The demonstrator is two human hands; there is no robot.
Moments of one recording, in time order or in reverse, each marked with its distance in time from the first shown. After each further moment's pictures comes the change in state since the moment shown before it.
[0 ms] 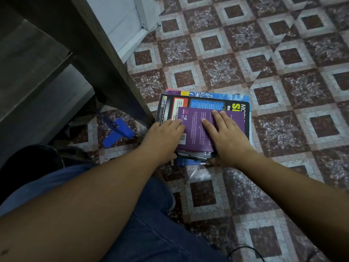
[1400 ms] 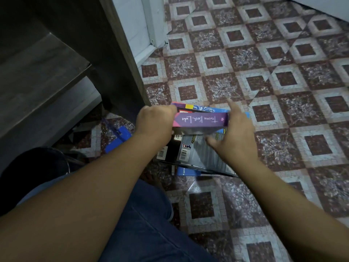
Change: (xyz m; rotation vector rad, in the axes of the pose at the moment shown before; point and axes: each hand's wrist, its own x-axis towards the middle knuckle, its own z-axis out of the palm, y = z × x) left_hand -0.011 -0.031 -0.062 -0.127 0.322 -0.322; right_hand -0.009 -0.015 -0.055 0.743 0.565 0.344
